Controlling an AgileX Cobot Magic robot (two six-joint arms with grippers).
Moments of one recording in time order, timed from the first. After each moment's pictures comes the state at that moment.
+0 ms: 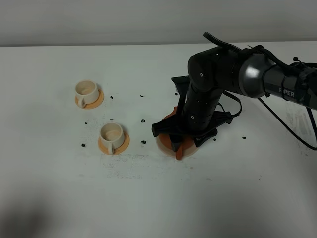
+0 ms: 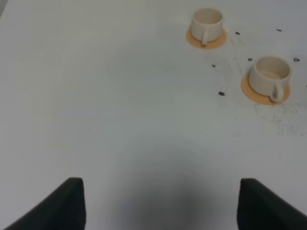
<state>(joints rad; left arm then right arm) 0.02 0.00 -0.51 -0.06 1.04 0.11 0.68 2.09 -1.49 0.18 0.98 0.26</state>
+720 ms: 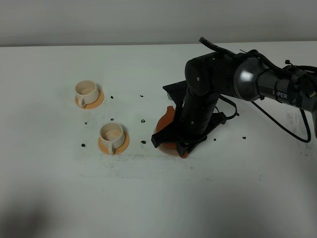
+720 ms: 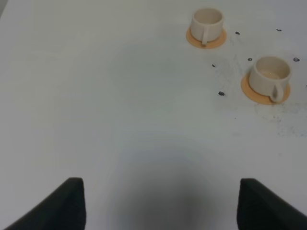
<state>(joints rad) 0.02 0.00 -0.51 -0.06 1.04 0.11 0.69 2.12 -1.49 0.21 0.98 0.06</state>
